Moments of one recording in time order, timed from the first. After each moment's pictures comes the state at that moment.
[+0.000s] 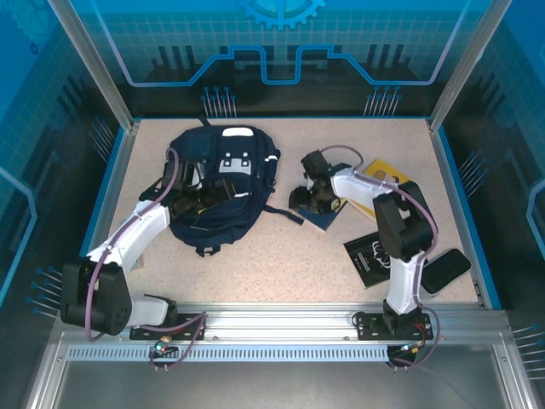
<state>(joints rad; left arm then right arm) -0.17 1.32 0.91 -0.51 0.26 -0.59 0.49 1.90 1.26 -0.64 -0.19 0.54</state>
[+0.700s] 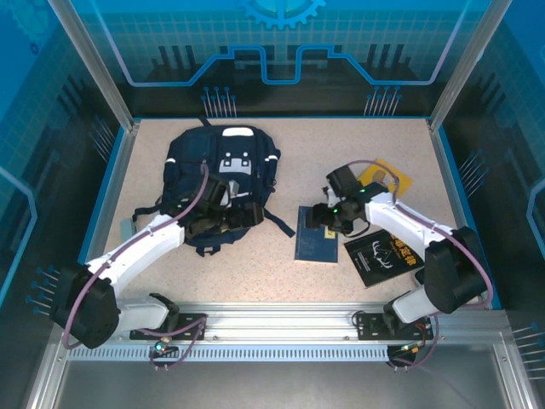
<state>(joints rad) -0.50 1.27 0.87 -0.50 0.25 -0.69 0.43 1.48 1.00 -0.74 -0.25 0.55</state>
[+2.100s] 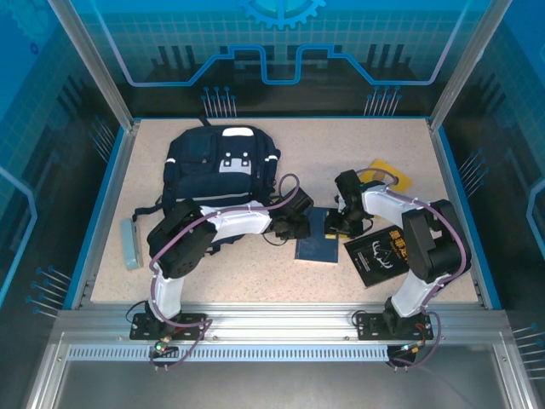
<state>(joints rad) -0.83 1.97 1.27 -0.39 0.06 -0.90 0.32 1.71 0.99 -0.74 -0.22 0.46</state>
